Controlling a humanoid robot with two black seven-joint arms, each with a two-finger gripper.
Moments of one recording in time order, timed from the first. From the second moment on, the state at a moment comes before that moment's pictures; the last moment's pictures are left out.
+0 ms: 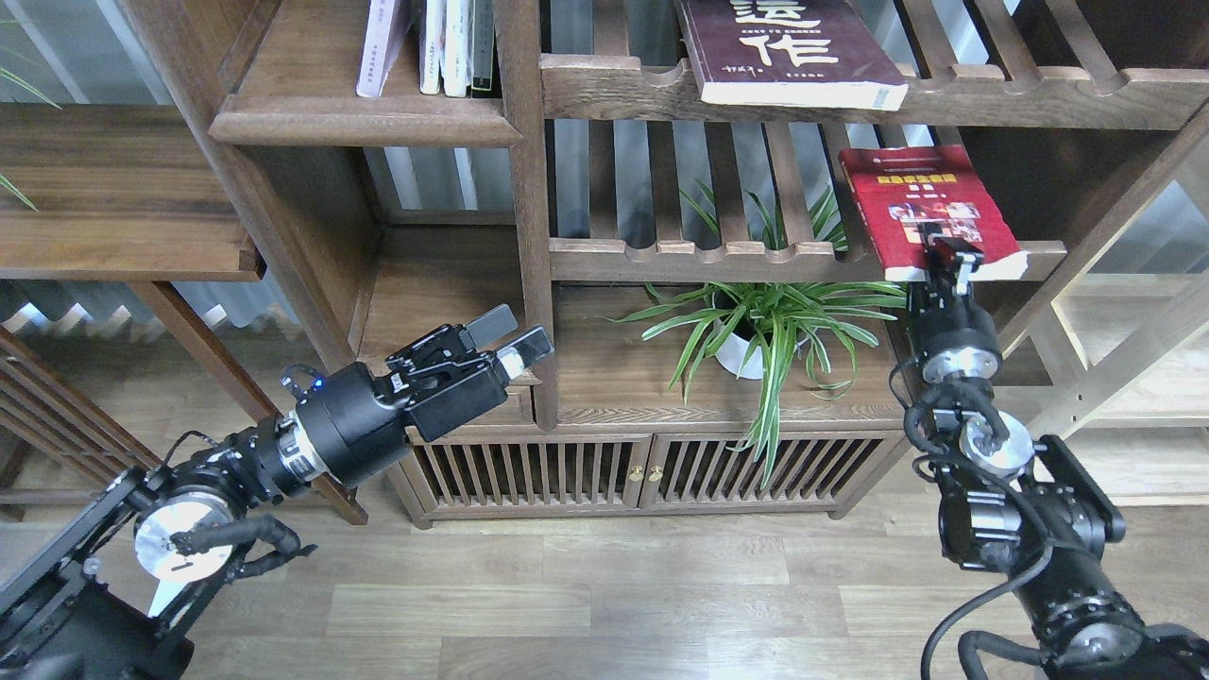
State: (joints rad) left arm -0.21 0.26 -1.05 -1.56 0.26 -0.49 0.26; right arm 0.41 -0.10 1.49 0.66 0.35 0.46 0.03
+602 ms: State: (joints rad) left arm -0.29 0.16 -1.09 -1.34 0.25 -0.49 0.25; right arm 0.09 -0.09 1.38 0.97 0.39 0.58 0.02
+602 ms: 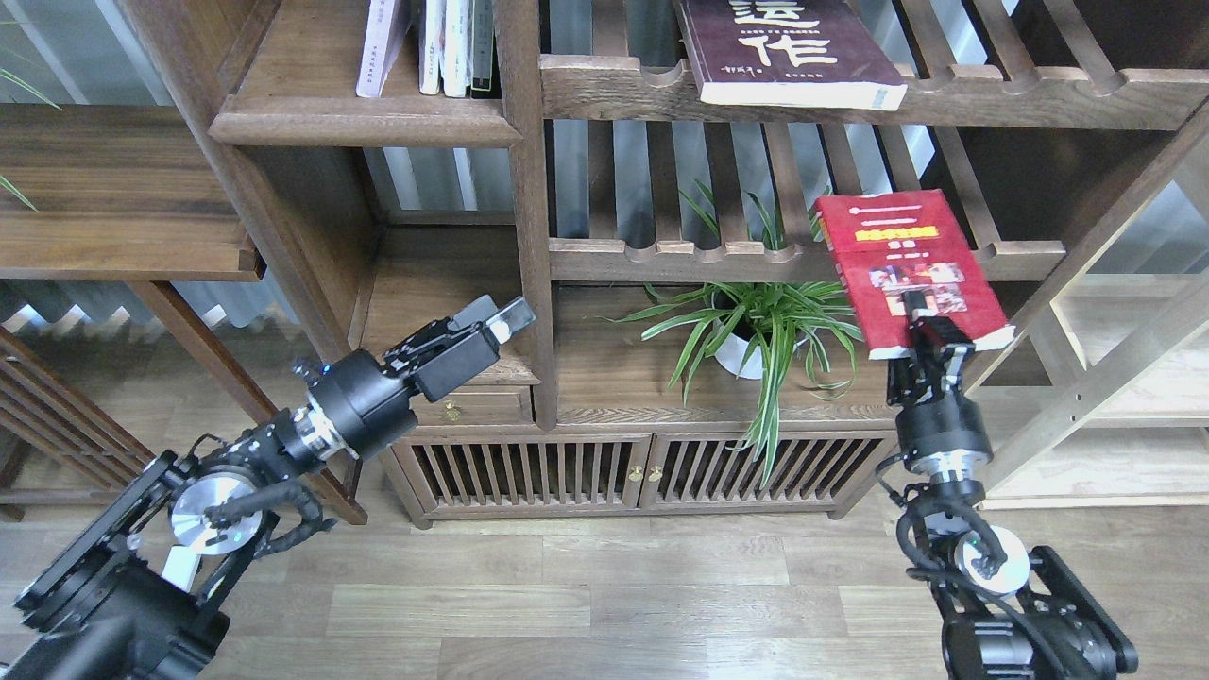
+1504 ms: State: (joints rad) left arm -0.26 0.07 -0.95 -1.19 -0.07 -0.49 0.25; right arm 0.07 -0.03 1.09 1.12 0.37 0.58 0.02
